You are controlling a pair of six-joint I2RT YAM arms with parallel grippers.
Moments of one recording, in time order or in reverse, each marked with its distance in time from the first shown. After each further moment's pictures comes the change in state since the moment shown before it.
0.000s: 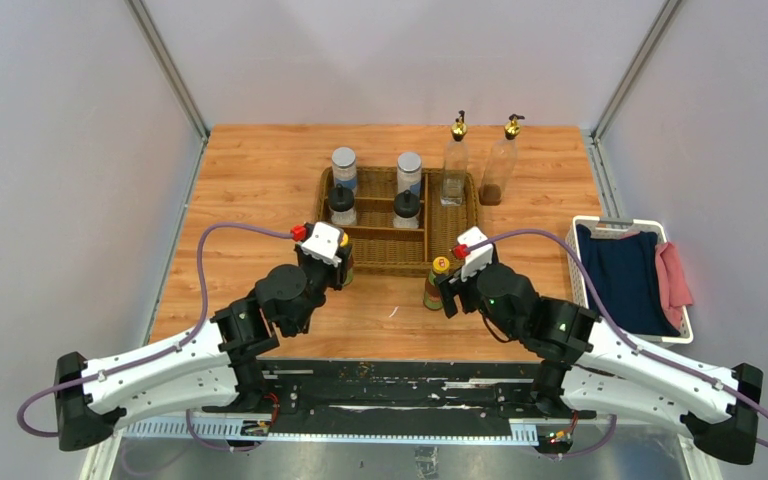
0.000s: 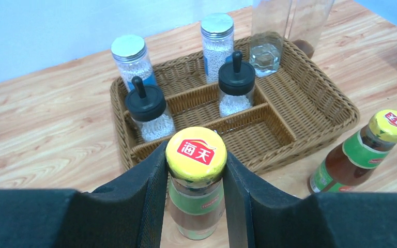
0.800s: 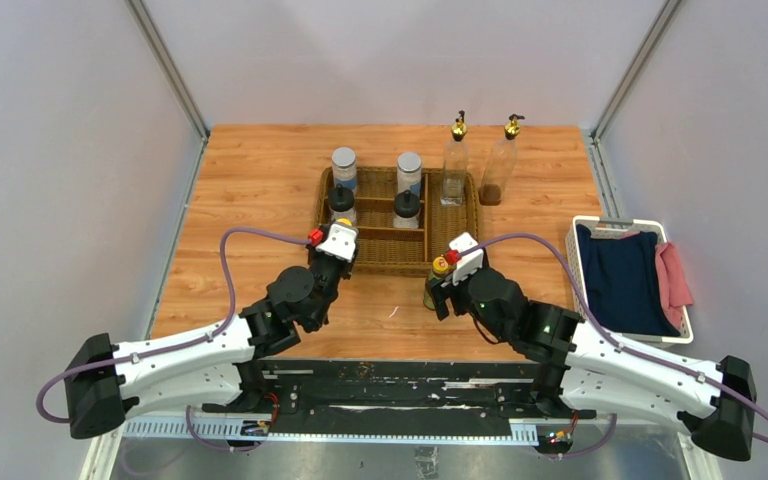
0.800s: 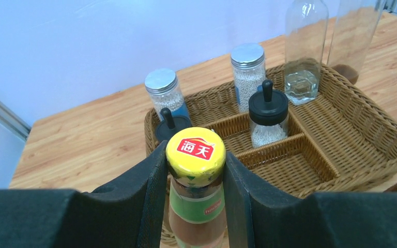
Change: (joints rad) left arm 0.002 0.152 -0.079 0.420 -0.105 0.280; right arm 0.002 0.025 -0.108 0.153 -0.021 -0.003
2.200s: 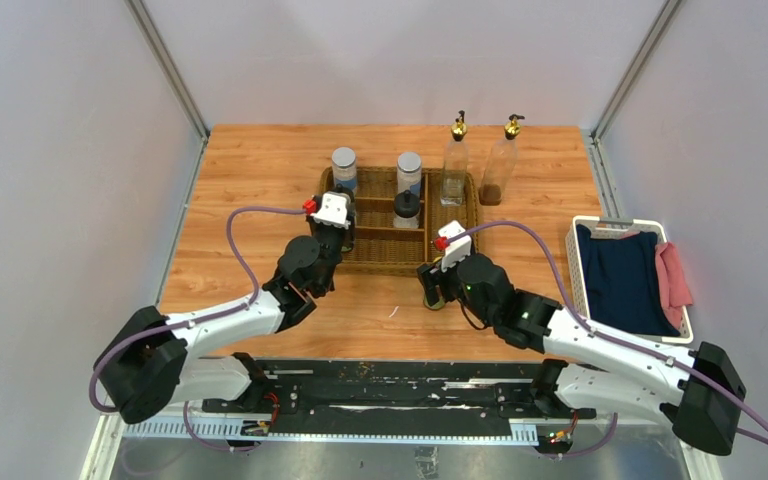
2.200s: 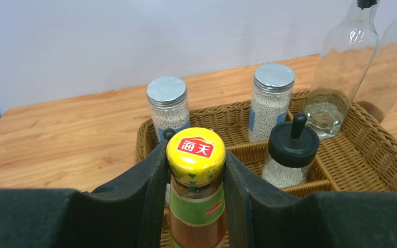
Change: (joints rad) left arm 0.296 0.286 -0.002 0.322 0.231 -0.131; right arm -0.103 0.158 -0.006 0.196 -0.085 -0.034
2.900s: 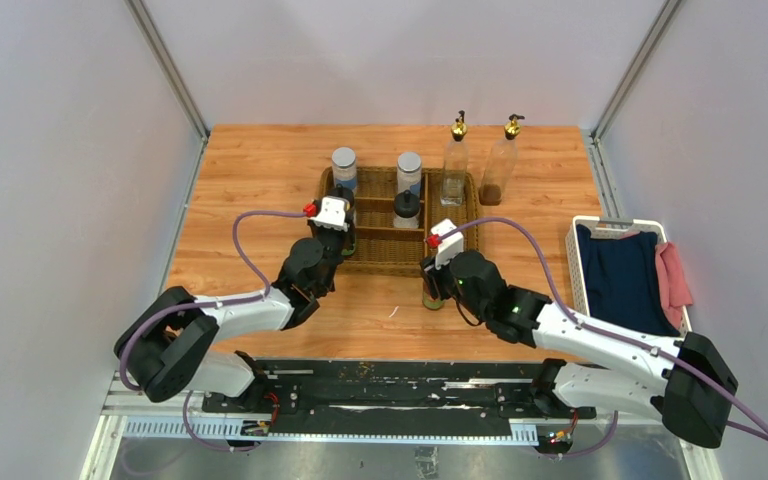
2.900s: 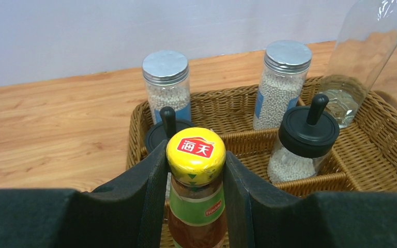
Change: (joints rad) left arm 0.062 0.149 -0.063 0.180 0.044 -0.061; right arm -0.027 0.080 0.005 0.042 -0.035 -0.015
